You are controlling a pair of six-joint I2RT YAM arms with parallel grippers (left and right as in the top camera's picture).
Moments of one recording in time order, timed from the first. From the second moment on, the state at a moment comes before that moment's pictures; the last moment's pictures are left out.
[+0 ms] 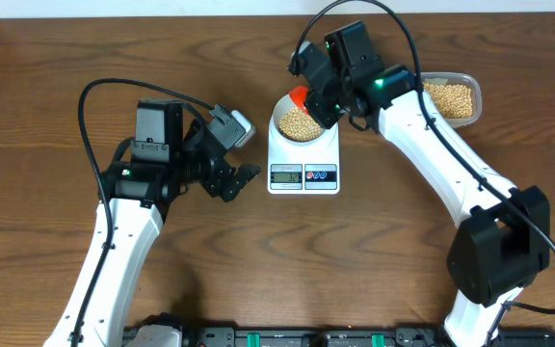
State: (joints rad) left arm -0.13 1.28 1.04 -0.69 0.52 0.56; right arm 0.46 1.93 1.68 -0.69 -0.19 -0.32
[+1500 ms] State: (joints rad) left arm -0.13 1.28 1.04 -0.69 0.52 0.56; right arm 0.23 1.70 1.67 -0.72 0.08 -0.12
